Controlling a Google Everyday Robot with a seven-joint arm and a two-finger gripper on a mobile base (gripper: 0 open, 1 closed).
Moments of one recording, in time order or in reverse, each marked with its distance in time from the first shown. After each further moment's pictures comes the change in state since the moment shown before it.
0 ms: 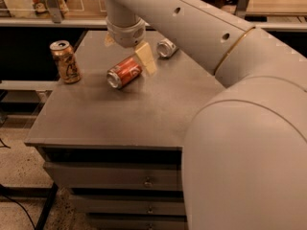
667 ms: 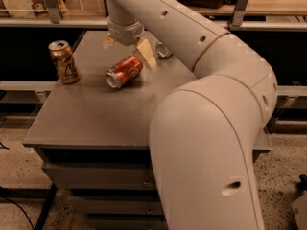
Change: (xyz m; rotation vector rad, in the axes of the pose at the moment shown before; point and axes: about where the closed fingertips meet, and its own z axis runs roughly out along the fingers) arm 0.021 -0.029 0.029 -0.015 -0.035 -0.166
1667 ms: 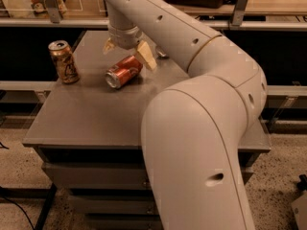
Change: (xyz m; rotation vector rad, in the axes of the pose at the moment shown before) arm 0.004 -0.003 0.019 -0.026 -0.015 -0.082
